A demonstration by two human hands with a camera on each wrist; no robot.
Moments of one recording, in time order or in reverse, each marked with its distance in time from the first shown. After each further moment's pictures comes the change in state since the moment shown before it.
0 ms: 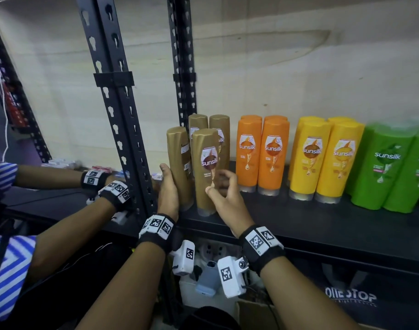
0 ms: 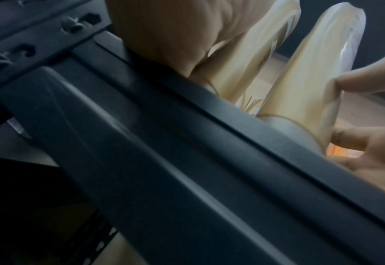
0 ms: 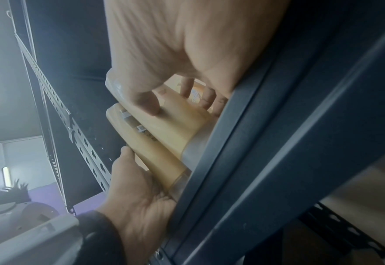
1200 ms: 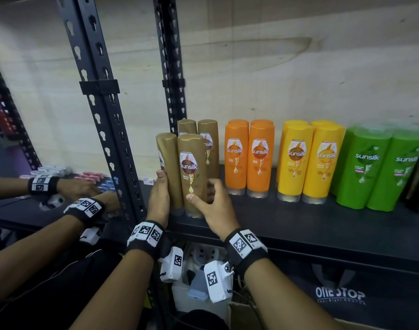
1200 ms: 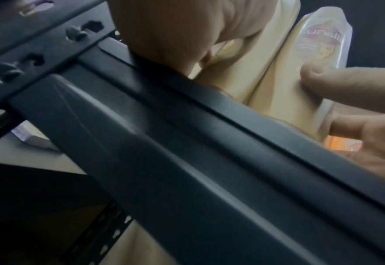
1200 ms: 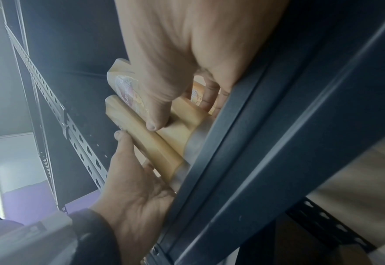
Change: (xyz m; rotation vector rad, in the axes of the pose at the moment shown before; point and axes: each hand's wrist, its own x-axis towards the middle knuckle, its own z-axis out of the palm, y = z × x) left_hand -0.010 -0.002 0.001 0.144 -0.008 0.178; right_hand -0.001 0.009 -0.002 -0.194 0.031 -0.079
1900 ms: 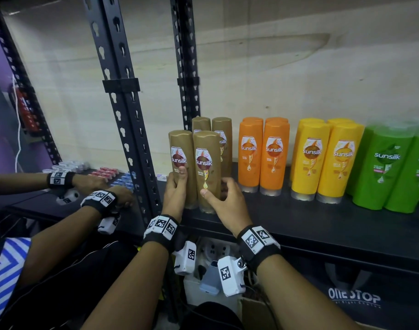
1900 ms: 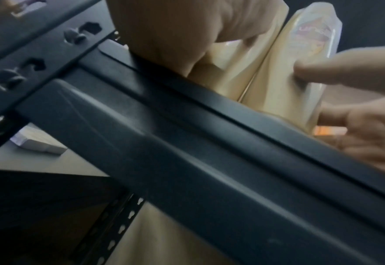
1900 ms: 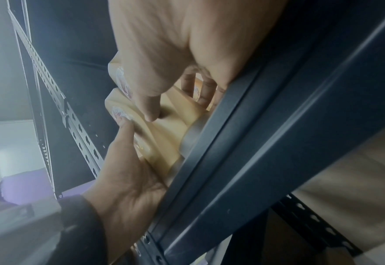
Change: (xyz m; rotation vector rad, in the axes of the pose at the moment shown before) left_hand -0.006 0.003 -0.002 -0.011 -0.017 0.068; right_hand -0.003 -0.008 0.001 -0.067 0.021 0.021
